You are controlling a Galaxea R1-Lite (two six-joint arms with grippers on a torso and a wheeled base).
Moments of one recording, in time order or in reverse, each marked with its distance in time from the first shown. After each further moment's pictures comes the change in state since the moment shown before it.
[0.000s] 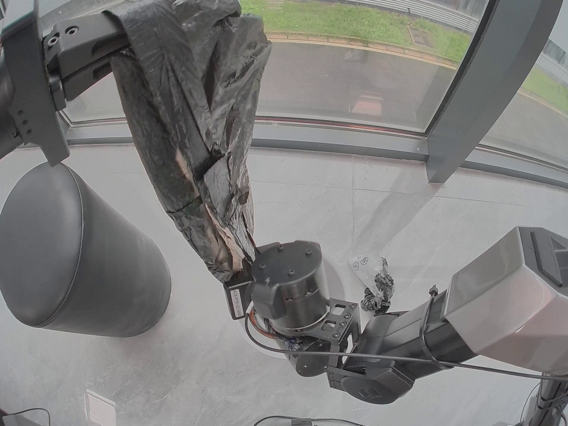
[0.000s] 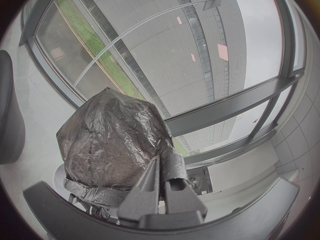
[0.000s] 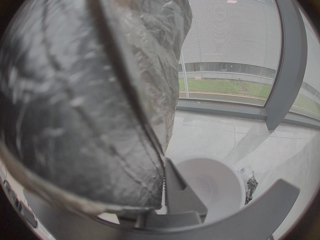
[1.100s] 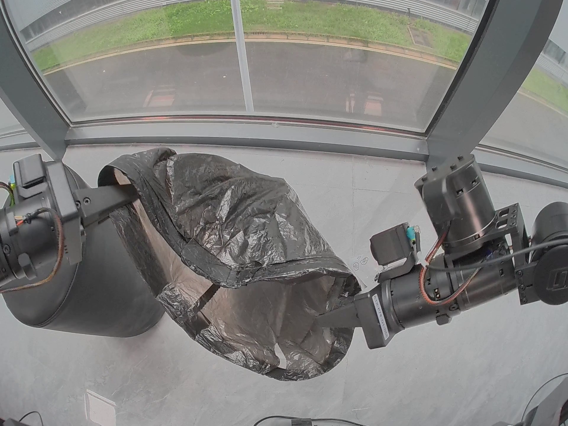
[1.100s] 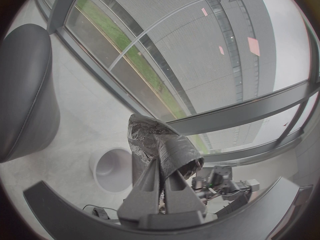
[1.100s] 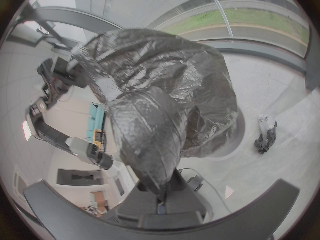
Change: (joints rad) left arm 0.505 -0.039 0.423 -0.132 -0.363 -0.034; right arm -0.227 -0.520 0.117 0.866 0.881 0.131
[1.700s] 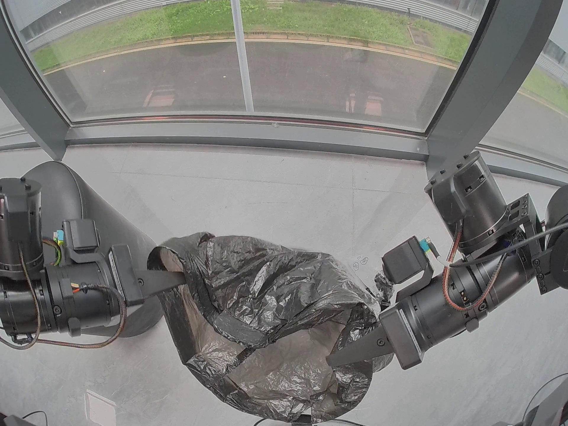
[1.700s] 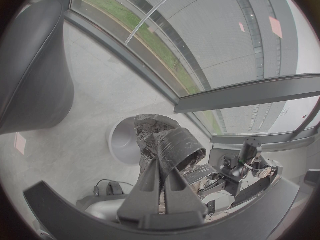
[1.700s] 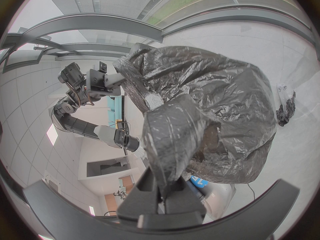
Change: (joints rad) left arm -0.172 0.080 0.083 0.130 0.131 0.016; right arm -0.010 -0.036 -0.058 0.239 0.248 0.060
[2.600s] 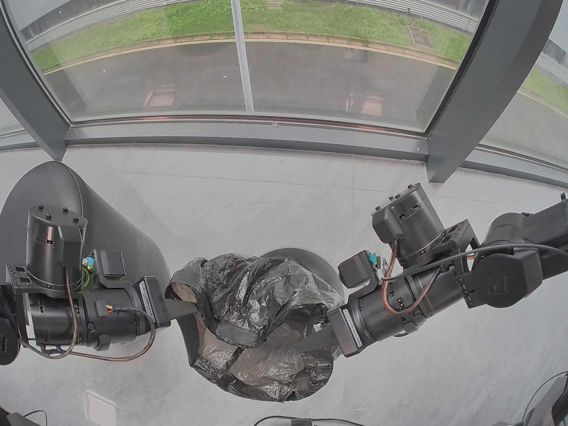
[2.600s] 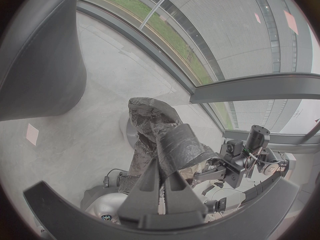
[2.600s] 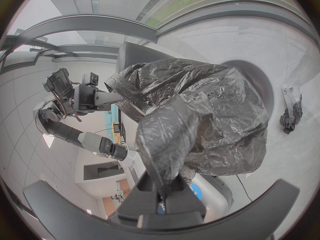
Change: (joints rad) left arm 0.012 0.107 0.064 -0.003 0.013 0.000; right arm -0.032 0.203 0.017 -0.221 -0.006 -0.014
